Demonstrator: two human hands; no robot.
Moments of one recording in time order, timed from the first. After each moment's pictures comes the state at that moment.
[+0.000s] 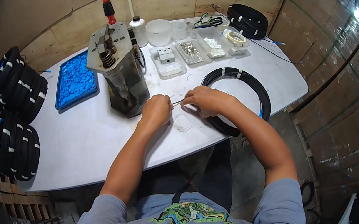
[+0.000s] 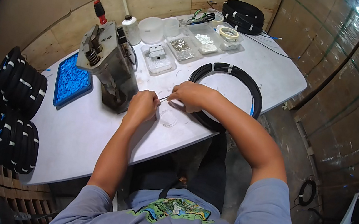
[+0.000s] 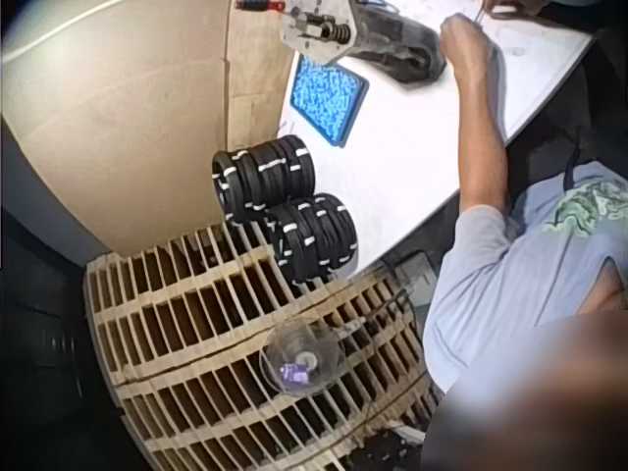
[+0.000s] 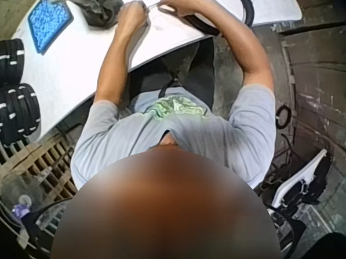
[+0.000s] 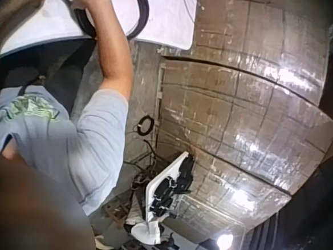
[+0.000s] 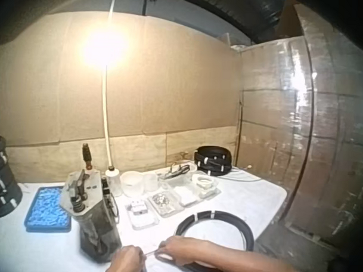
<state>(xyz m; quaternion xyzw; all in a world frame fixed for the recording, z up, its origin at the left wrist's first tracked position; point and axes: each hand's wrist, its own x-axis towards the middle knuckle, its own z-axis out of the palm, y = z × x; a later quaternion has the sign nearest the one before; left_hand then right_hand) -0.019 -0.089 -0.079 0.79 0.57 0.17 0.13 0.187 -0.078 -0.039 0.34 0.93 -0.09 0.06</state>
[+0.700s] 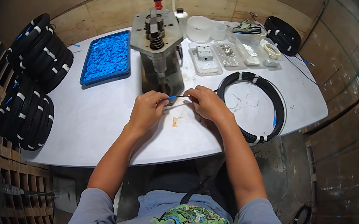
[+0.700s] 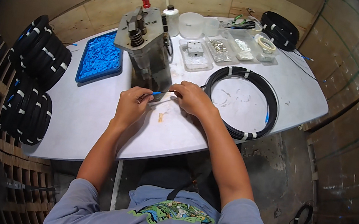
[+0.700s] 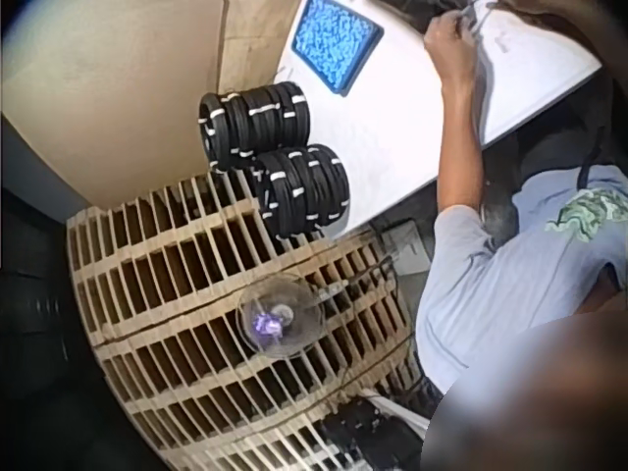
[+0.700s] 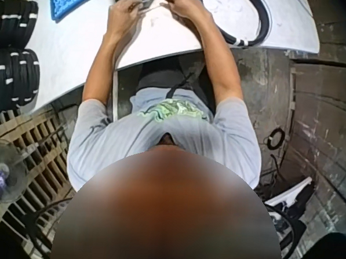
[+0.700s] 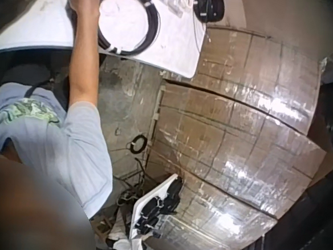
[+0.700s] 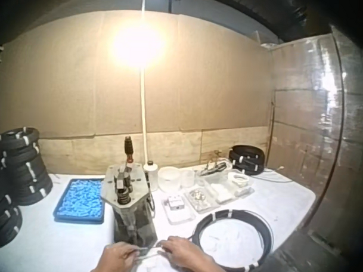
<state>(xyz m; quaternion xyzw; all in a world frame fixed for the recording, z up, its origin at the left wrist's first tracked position) -0.133 -0.128 -0.076 0.75 0.50 0.42 0.13 0.086 -0.083 -0.083 0.41 0.85 -0.17 -0.27</state>
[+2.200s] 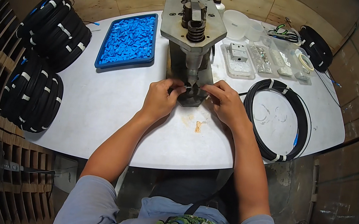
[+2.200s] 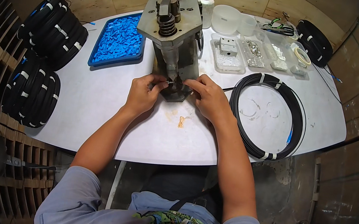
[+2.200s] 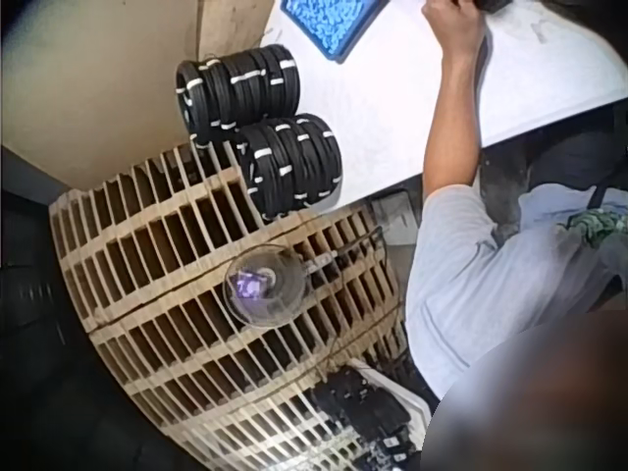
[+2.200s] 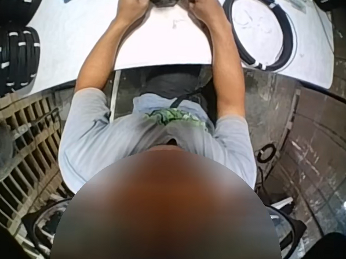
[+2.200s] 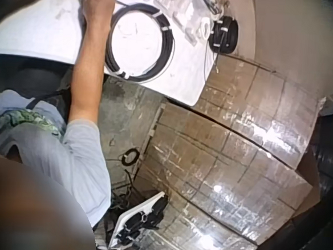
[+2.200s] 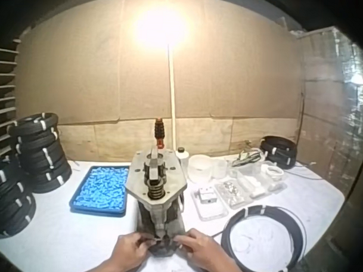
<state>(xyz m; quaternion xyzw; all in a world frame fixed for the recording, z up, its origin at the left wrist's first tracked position) -0.167 -0.095 -0.096 0.68 0.54 0.46 0.17 0.052 -0.068 -0.091 0.39 0.84 -0.16 -0.34</state>
